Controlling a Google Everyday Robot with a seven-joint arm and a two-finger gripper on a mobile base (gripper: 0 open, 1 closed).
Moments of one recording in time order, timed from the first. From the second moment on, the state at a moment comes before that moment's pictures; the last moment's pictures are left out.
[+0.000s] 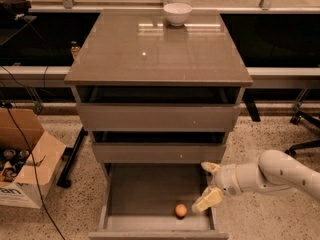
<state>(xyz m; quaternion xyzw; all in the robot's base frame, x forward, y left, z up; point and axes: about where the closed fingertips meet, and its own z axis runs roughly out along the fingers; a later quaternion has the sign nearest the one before) 0.475 -0.141 0.531 -0.46 0.76 0.34 0.31</state>
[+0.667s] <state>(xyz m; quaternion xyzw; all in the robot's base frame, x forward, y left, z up) 0.484 -0.128 0.487 -0.43 0.78 0.34 0.30</state>
